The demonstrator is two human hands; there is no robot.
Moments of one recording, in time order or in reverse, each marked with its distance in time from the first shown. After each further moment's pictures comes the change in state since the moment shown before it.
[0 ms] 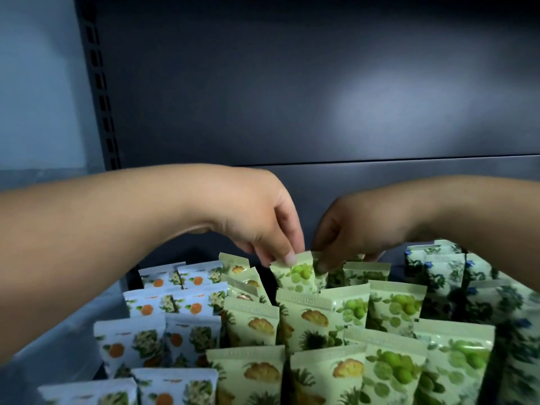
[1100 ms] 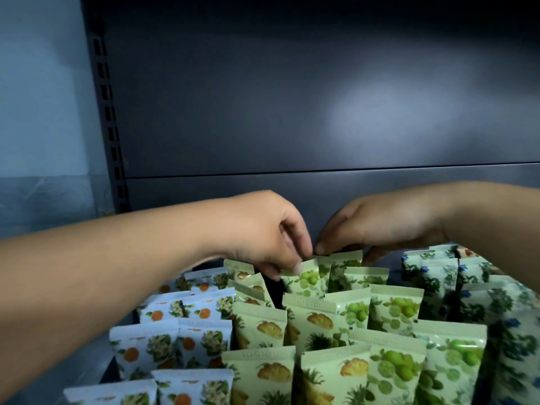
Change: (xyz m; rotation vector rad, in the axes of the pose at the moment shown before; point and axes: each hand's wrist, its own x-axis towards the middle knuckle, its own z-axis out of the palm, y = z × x) left_hand 0.003 -0.011 0.015 -0.230 0.050 0.091; right_hand -0.006 0.005 -0.002 0.317 0.024 0.013
